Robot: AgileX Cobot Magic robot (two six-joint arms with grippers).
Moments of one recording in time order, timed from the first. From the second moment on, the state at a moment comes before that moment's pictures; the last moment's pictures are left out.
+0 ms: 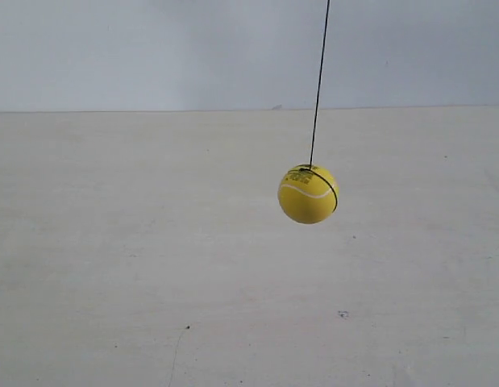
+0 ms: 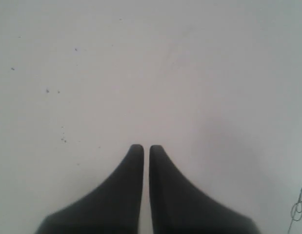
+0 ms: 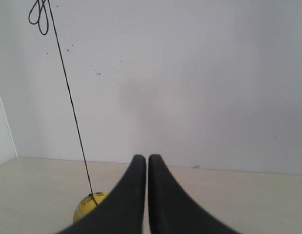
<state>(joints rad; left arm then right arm) 0.15 0.00 -0.01 0.47 -0.52 -1.15 0.37 0.23 -0.13 -0.38 -0.20 0.57</state>
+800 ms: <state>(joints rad) 0.08 0.00 0.00 0.01 0.29 -0.01 0.37 0.23 -0.13 -0.38 -0.20 0.57</state>
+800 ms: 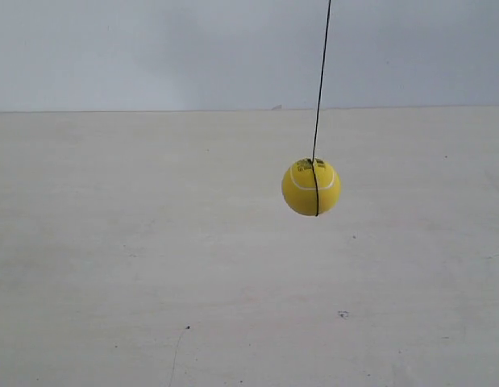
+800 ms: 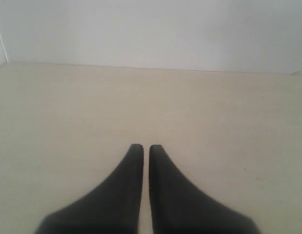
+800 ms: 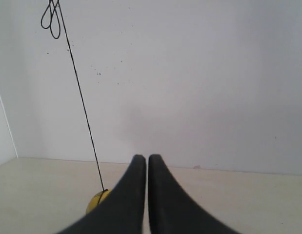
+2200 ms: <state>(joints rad) 0.08 0.00 0.00 0.01 0.29 -0.02 0.17 0.01 0.00 0.00 -0.38 0.06</state>
